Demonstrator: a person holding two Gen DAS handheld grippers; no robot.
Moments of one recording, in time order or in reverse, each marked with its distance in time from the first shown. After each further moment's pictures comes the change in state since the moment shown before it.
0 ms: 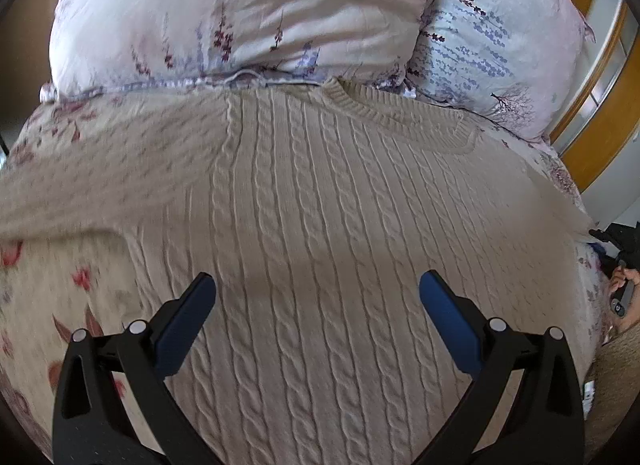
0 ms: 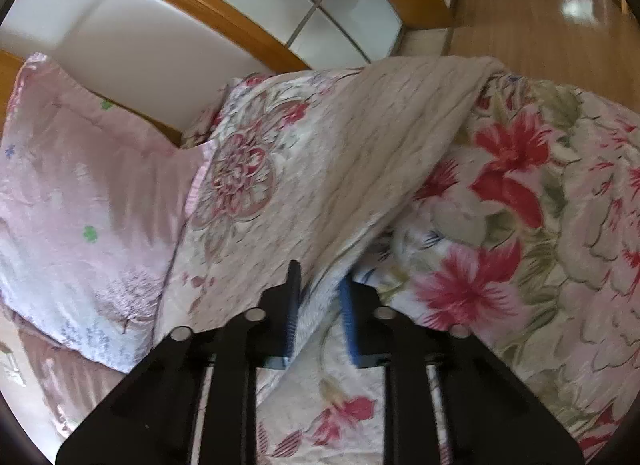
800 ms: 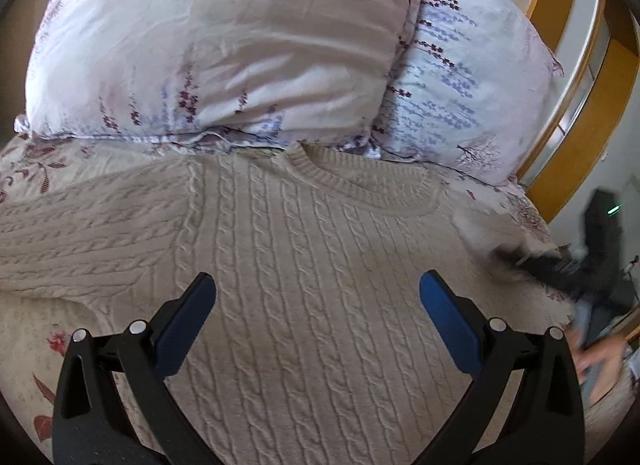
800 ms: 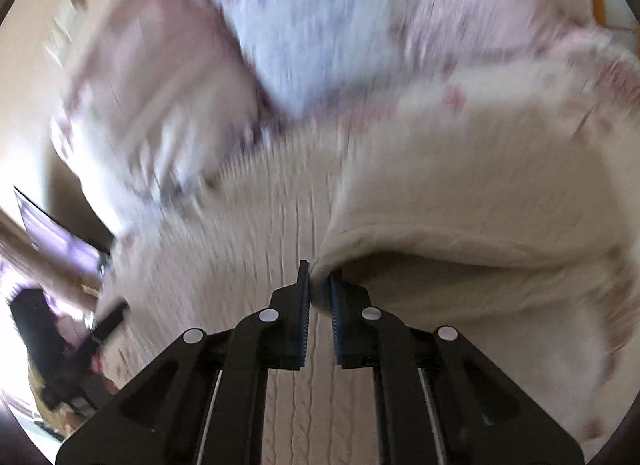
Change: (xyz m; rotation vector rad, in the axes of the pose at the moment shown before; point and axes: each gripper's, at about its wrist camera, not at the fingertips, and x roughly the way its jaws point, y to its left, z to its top) left arm -0.004 -0.006 0.024 -0.014 -0.156 -0.156; right arm 0.042 0.207 -0.246 -0.809 0.405 0.244
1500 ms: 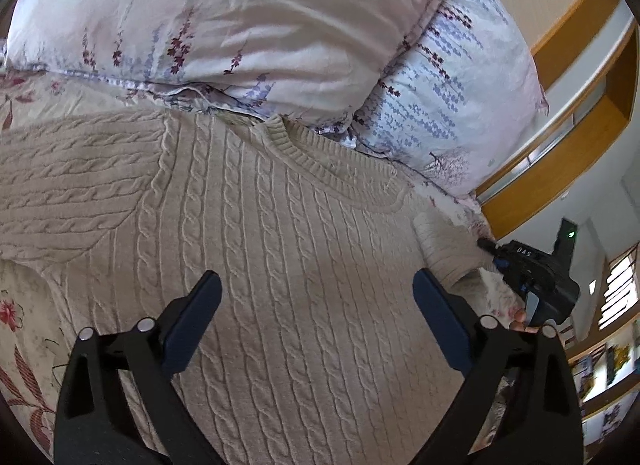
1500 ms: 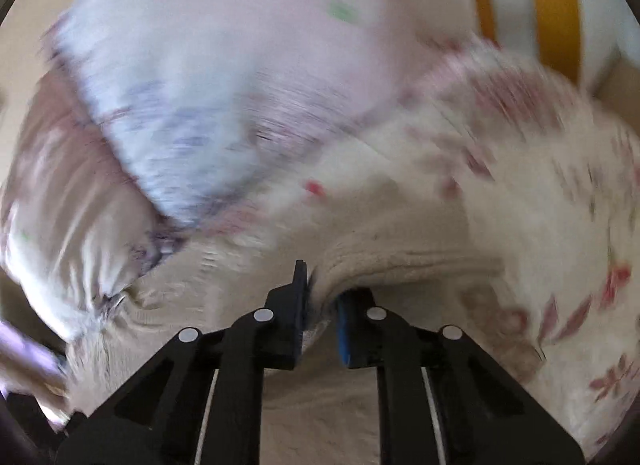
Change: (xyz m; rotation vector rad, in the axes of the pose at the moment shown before) left arm 0.011 0.027 0.002 -0.189 0.082 -0.210; right arm -0.058 -0.017 0.041 0.149 -0.302 -0.250
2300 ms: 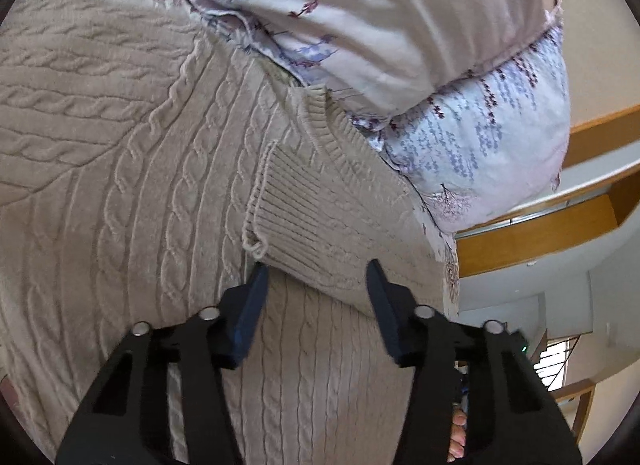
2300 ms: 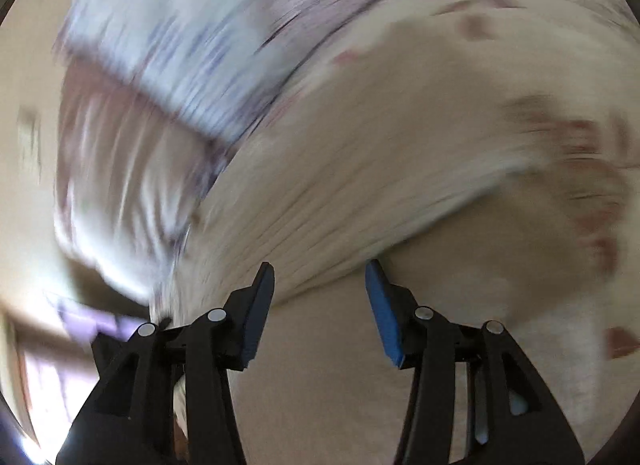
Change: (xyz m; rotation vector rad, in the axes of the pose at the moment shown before) left arm 0.039 0.040 0.010 -0.340 0.086 -0.112; right arm 0.013 -0.069 -0.056 0.331 0.279 0.265
